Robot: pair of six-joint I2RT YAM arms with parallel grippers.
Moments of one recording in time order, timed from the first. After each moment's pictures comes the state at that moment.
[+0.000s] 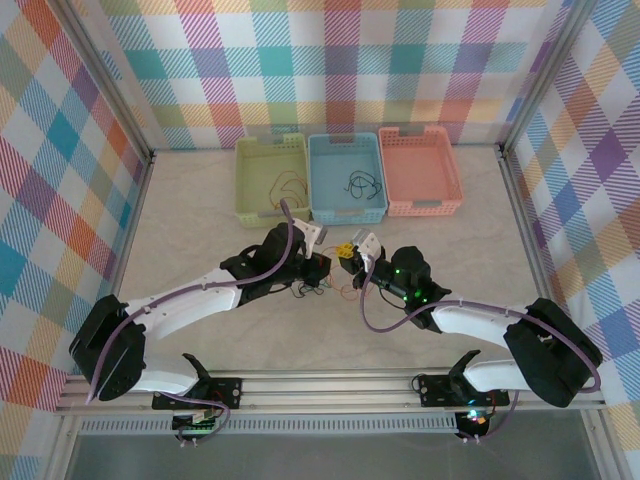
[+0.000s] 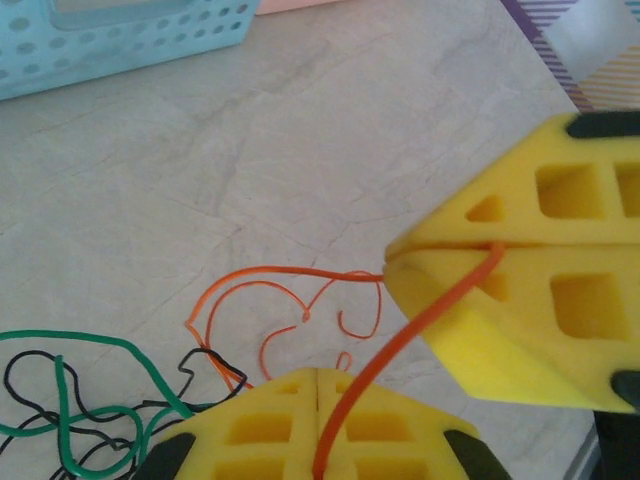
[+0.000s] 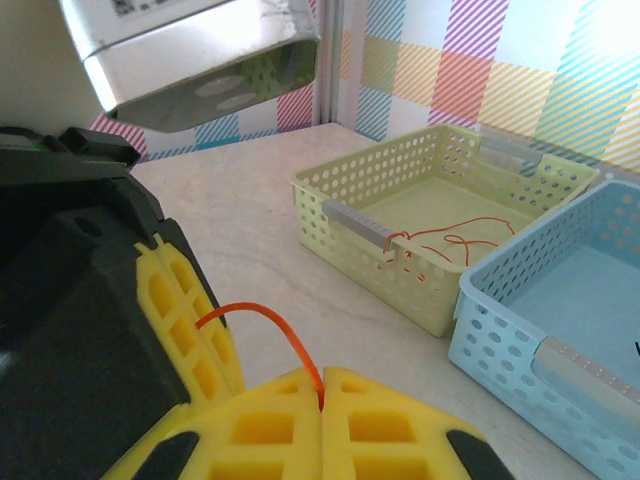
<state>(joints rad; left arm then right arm) -0.80 1.35 0.86 -0.15 0.14 -0.43 0.73 1.29 0.43 0.73 -0.21 -0.09</state>
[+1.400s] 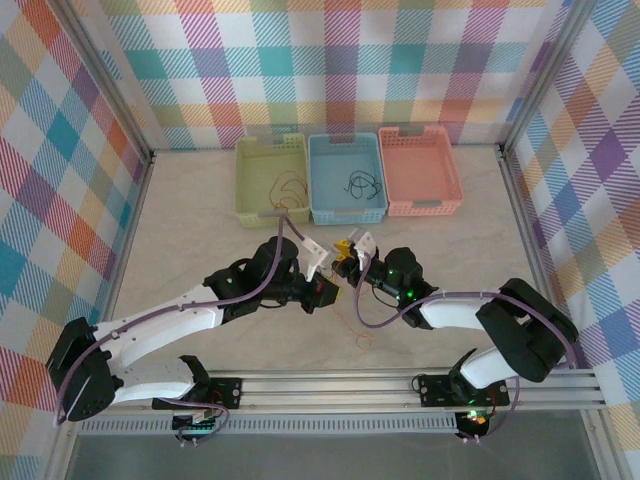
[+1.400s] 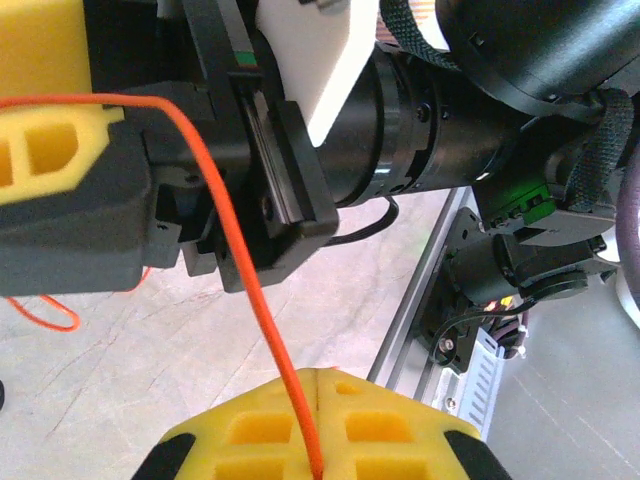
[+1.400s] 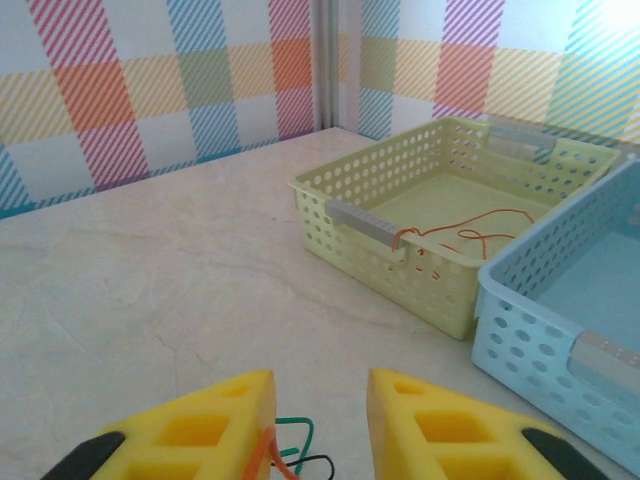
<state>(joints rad) -0.90 1.18 0.82 -0.22 0.39 -0.38 0.73 1.45 0.43 0.92 -0.19 -0.01</state>
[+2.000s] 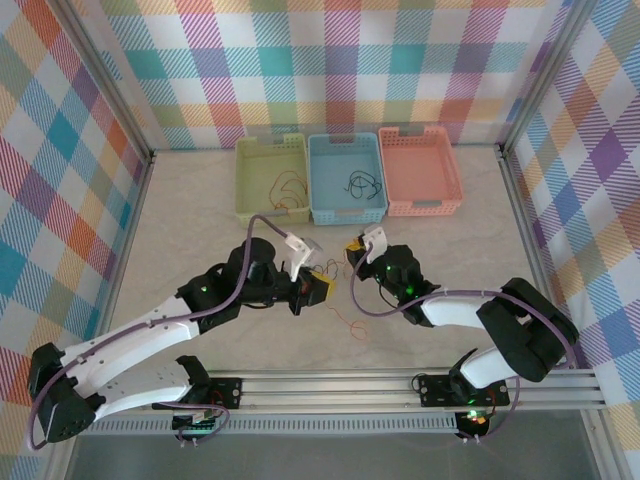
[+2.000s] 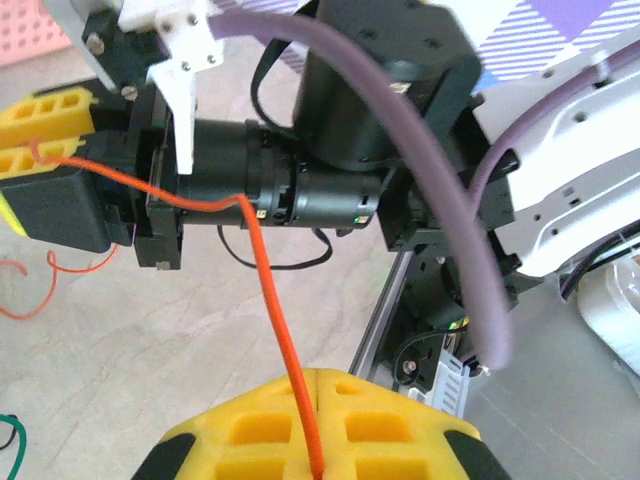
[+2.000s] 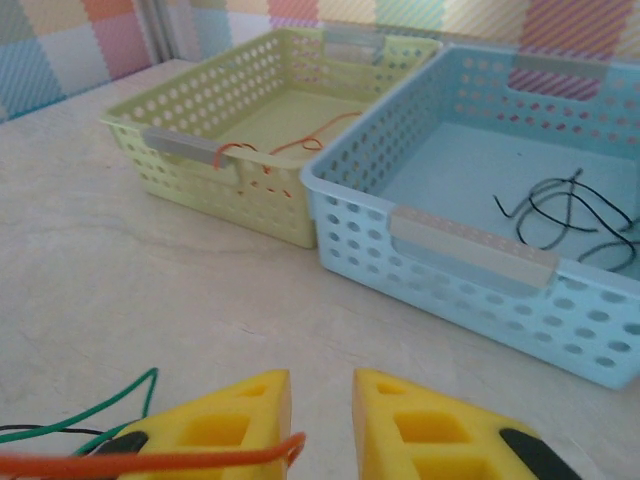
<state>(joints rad) -0.90 1.00 0.82 -0.24 0.38 -0.37 0.69 1.45 0.44 0.75 0.08 0.06</state>
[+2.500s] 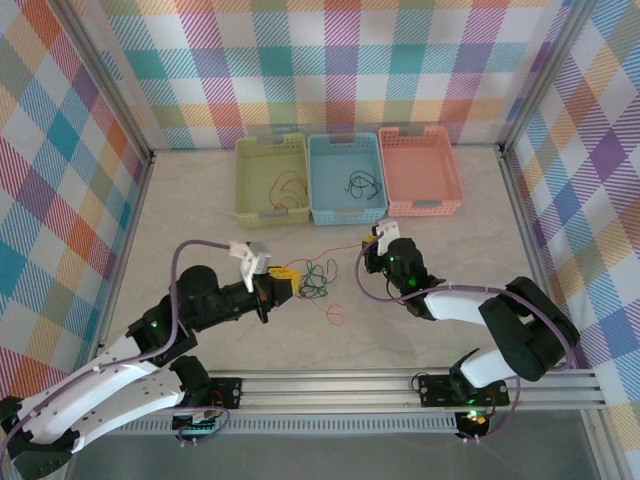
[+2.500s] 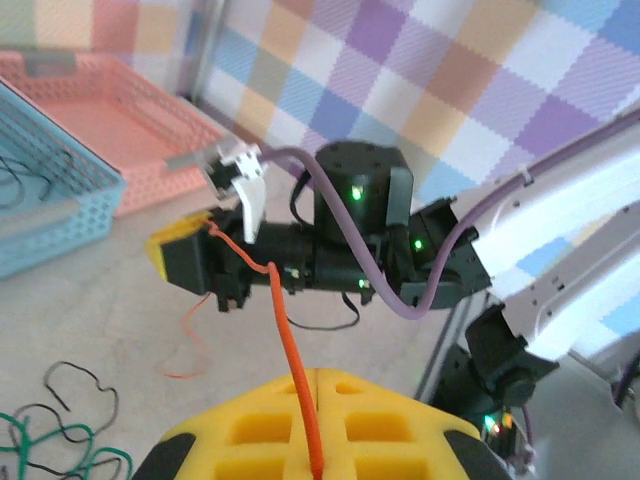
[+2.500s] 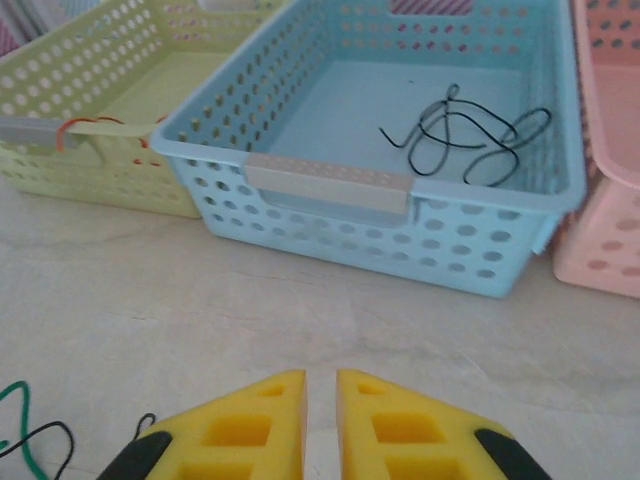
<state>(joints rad) -0.90 0.60 0.66 -0.20 0.15 -0.37 0.61 1.45 0.47 0.61 0.17 0.18</state>
